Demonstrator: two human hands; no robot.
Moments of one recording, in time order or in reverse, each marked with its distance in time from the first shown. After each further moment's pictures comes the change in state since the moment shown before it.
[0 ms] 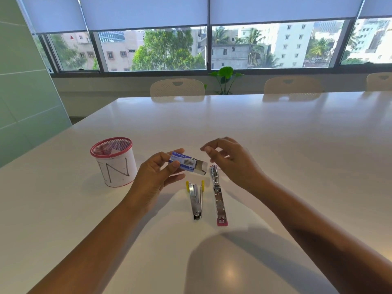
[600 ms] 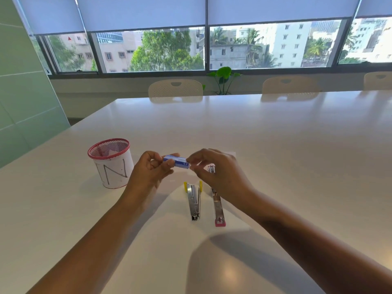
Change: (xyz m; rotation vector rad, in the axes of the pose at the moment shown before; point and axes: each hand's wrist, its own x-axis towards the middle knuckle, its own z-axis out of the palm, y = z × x) left_hand 0.005 0.003 -0.008 -0.029 0.064 -0.002; right_hand -0.014 -0.009 0.022 -0.044 0.012 -0.154
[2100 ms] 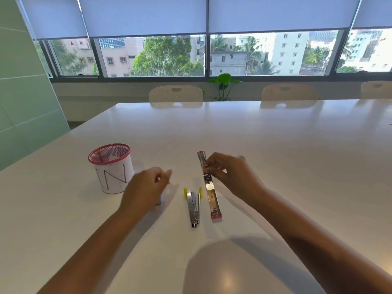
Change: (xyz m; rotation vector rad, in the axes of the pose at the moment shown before) left_hand -0.006 0.003 -0.002 1.149 0.133 0.082; right_hand 0.010 0.029 -0.016 -0.072 -0.001 0.045
